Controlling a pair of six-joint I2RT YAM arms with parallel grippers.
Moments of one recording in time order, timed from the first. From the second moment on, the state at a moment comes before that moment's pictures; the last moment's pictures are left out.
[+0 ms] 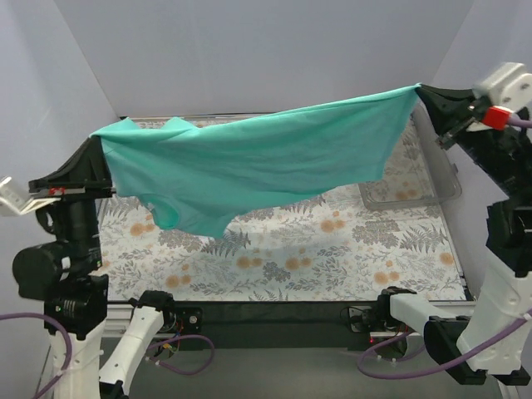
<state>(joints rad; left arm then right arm) -0.16 0.55 1.21 -0.10 -0.23 -0.47 0.07 1.09 2.03 -0.68 -0.60 -0.34</state>
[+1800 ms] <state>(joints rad) -0.01 1.89 1.04 0.34 -0.16 -0.54 0.18 2.08 1.61 -0.12 -0.35 -0.19</state>
